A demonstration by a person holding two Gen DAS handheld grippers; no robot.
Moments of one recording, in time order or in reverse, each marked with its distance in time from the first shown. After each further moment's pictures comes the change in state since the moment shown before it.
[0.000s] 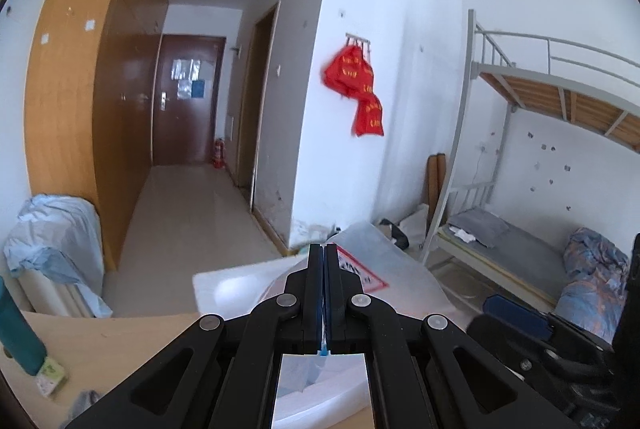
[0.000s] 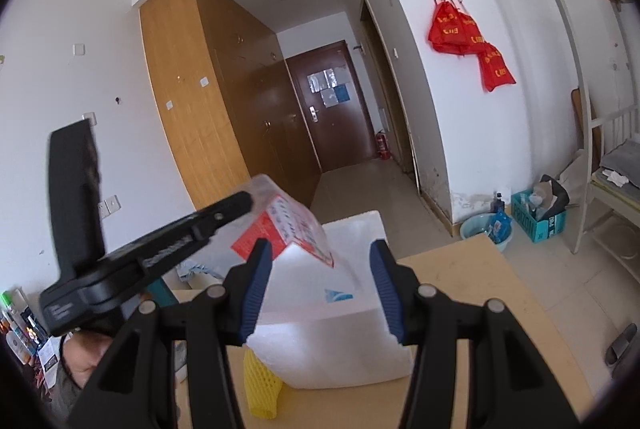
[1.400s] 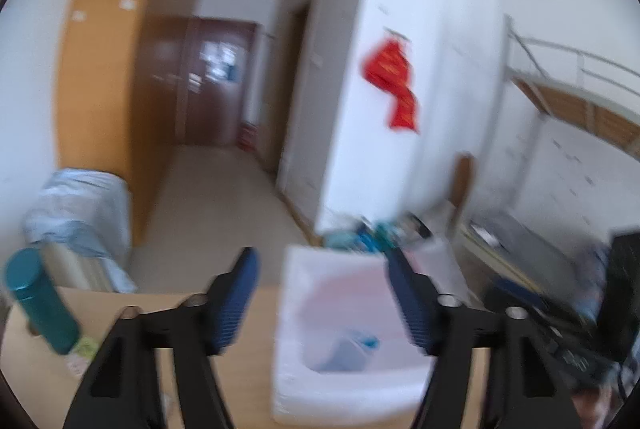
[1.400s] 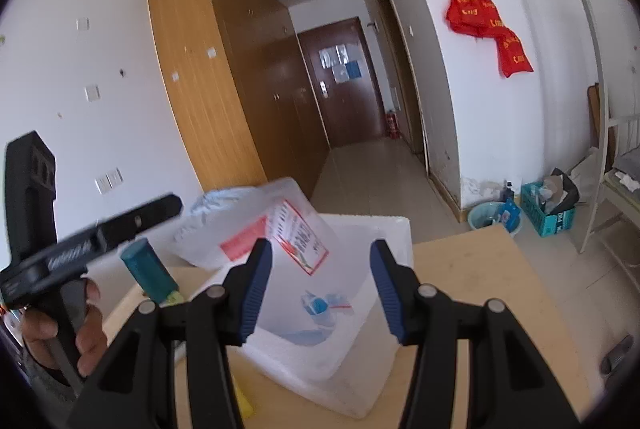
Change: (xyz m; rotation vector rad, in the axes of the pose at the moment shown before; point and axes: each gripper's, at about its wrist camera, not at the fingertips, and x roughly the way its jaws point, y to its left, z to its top) left arm -0.032 0.062 -0.007 -0.046 0.061 0.053; right arm 0.034 -0.007 -0.004 -0.040 0.092 0.038
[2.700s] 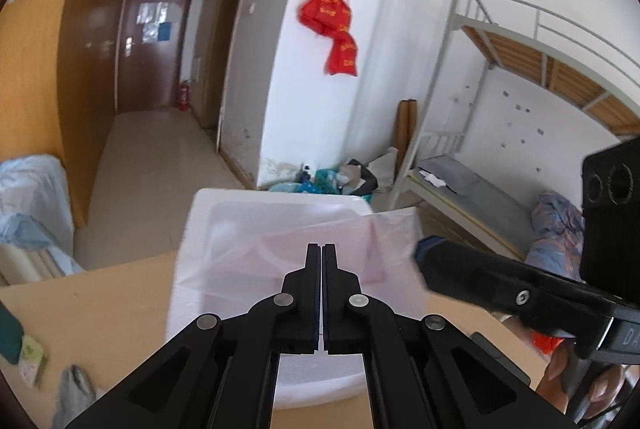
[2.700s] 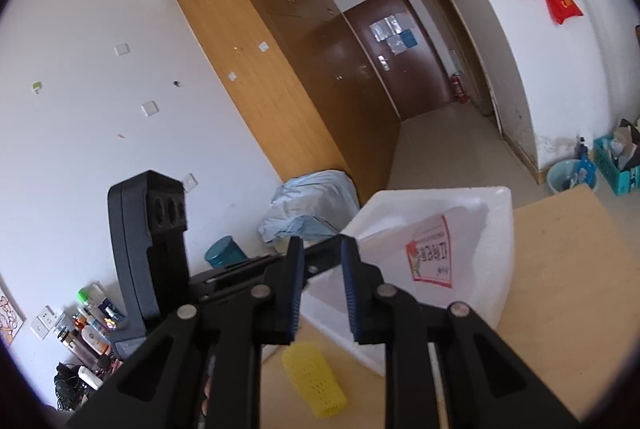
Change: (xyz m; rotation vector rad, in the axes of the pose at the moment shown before) left arm 0.047 -0.021 -0.025 0.035 0.166 -0.178; right arm 0.013 0.020 0.007 0.124 0.093 0.313
